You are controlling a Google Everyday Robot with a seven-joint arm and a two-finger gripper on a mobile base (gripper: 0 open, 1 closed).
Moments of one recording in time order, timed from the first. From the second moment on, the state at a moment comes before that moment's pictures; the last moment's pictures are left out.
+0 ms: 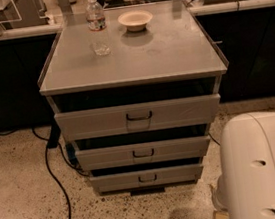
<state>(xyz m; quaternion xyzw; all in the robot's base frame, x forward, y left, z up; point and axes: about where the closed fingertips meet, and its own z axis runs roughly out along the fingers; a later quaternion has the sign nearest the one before) 0.450 -0.272 0.261 -0.61 0.79 0.02 0.08</state>
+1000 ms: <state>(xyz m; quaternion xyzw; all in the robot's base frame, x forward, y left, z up) 0.482 -0.354 0.253 -0.54 0.83 0.02 0.12</state>
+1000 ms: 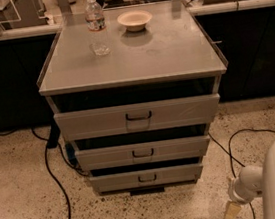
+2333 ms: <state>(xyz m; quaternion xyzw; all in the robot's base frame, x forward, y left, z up) 0.471 -0.369 0.202 -0.54 0.83 0.10 0.08</state>
